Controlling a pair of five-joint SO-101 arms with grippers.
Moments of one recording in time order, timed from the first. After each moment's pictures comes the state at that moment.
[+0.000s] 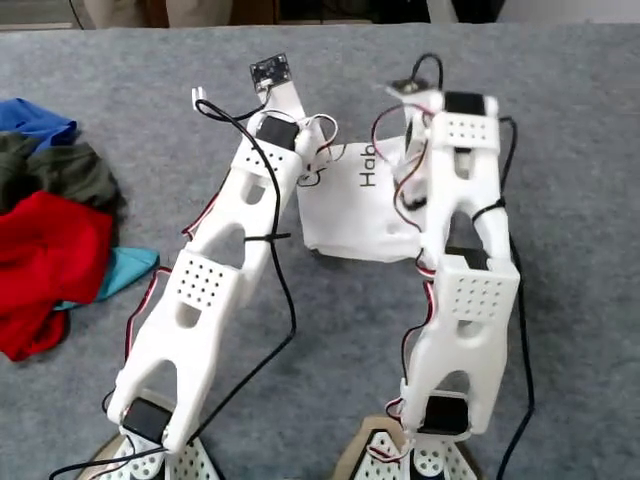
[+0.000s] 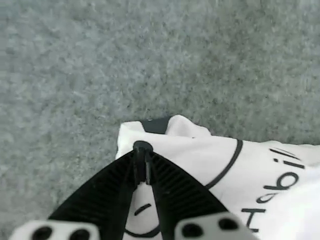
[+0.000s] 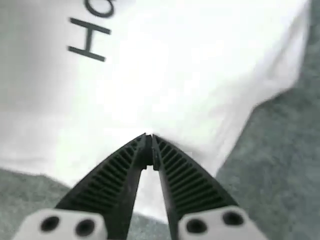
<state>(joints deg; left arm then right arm) 18.4 67.6 -74.5 74.5 29.3 1.5 42.2 -31.0 88.7 17.4</state>
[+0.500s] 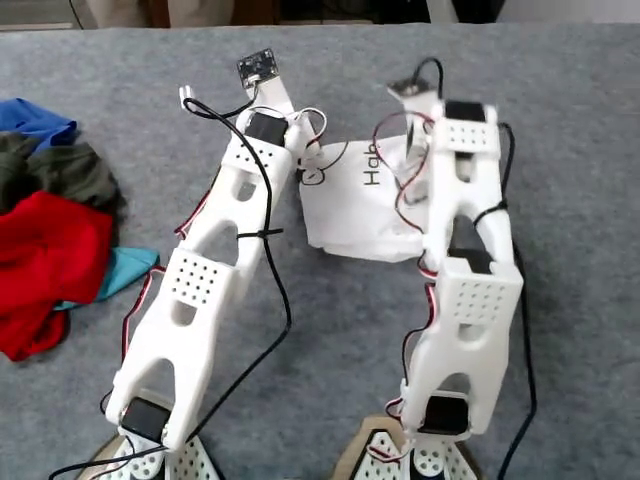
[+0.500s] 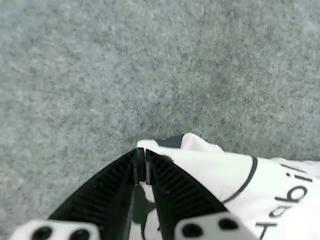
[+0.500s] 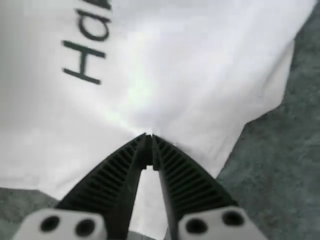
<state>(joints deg) 16.7 67.6 -76.6 75.2 29.4 1.4 39.5 -32.8 85.5 19.4</state>
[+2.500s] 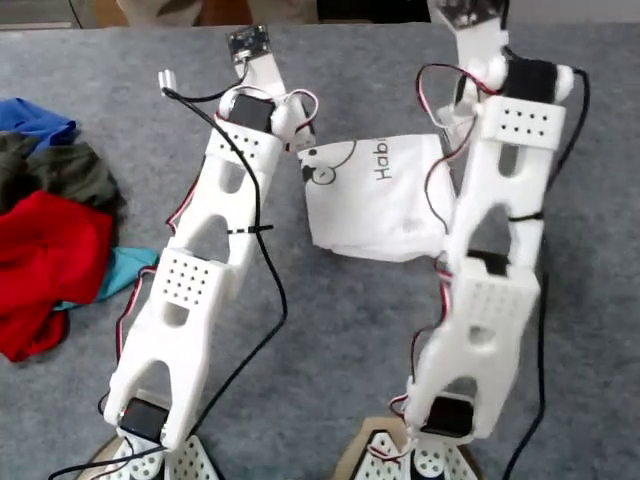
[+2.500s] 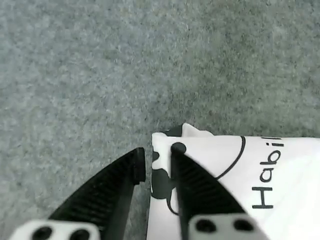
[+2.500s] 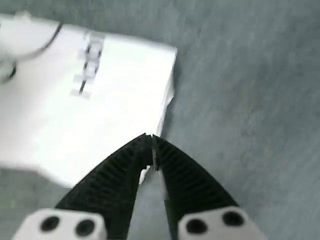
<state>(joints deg) 15.4 63.2 -81.4 83.6 24.1 6.9 34.7 -56.5 101.2 22.4</state>
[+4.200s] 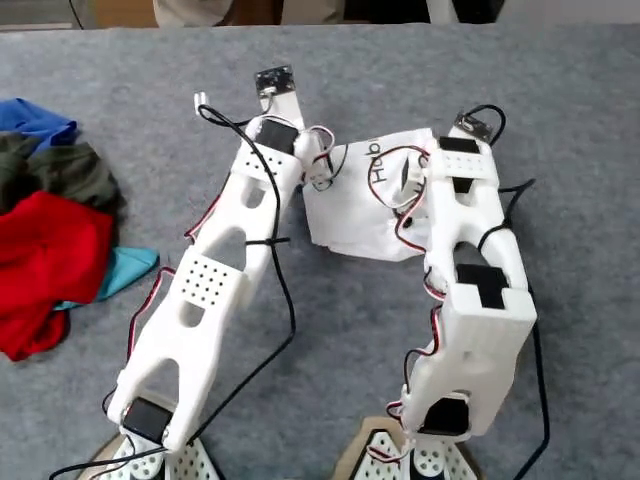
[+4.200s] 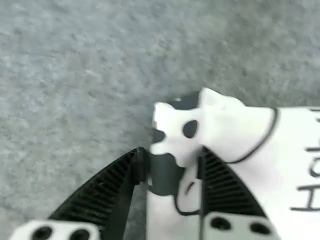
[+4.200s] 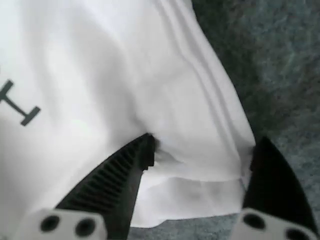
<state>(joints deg) 19.5 72.3 -81.1 82.8 24.2 1.9 28.4 1.0 67.5 -31.8</state>
